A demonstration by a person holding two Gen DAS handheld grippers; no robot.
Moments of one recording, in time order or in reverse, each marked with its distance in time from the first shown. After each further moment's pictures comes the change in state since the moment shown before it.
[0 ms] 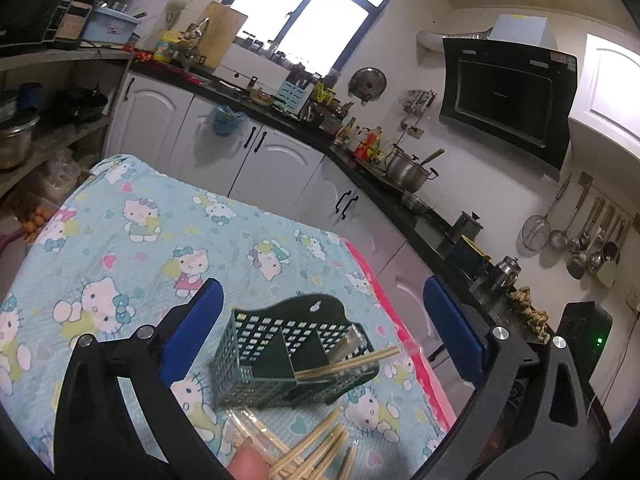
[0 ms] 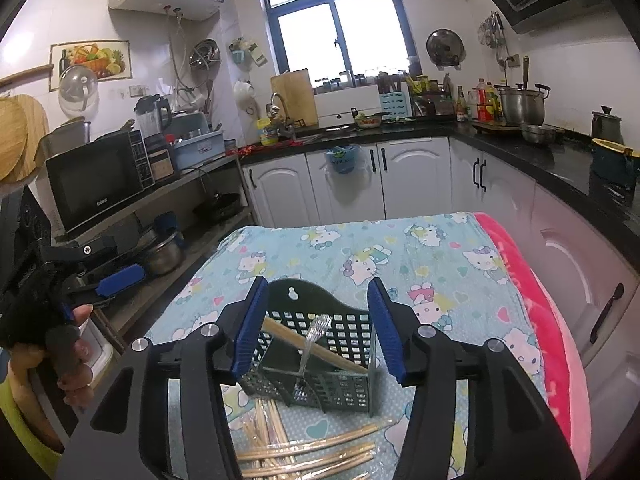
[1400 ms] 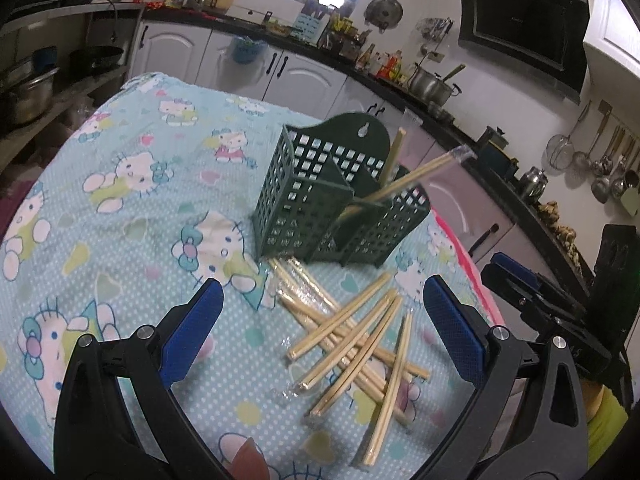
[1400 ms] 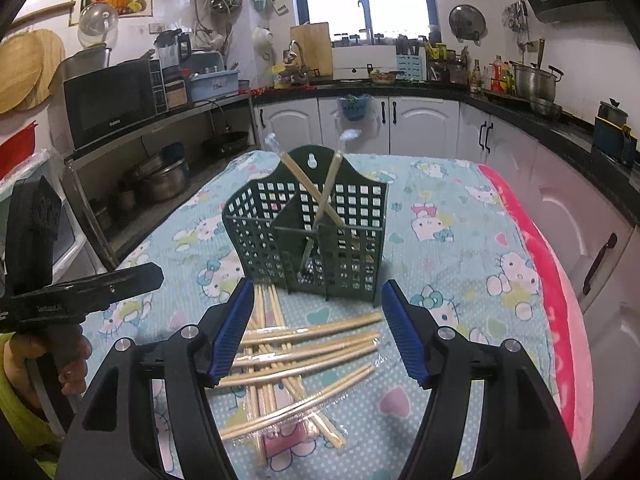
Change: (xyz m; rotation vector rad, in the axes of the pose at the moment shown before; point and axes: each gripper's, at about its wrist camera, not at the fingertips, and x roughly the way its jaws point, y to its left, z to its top) left arm -0.019 0.029 -0.127 0.052 0.244 0.104; right arm -0.026 0.017 -0.094 -0.104 0.174 -0.006
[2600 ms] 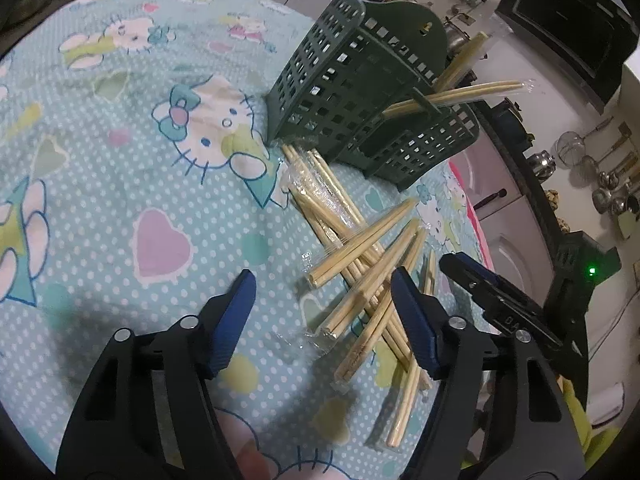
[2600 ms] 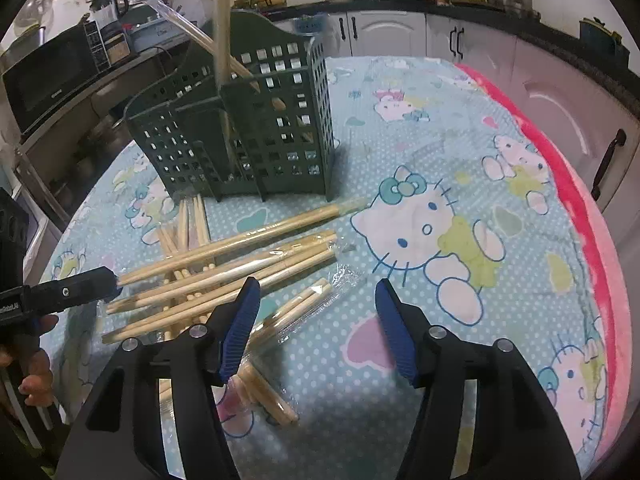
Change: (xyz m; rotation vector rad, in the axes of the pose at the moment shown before) left arm 0.062 0.038 -0.047 -0.182 0.259 -0.090; right arm 0.074 -0.044 -0.060 0.134 0.270 -0.076
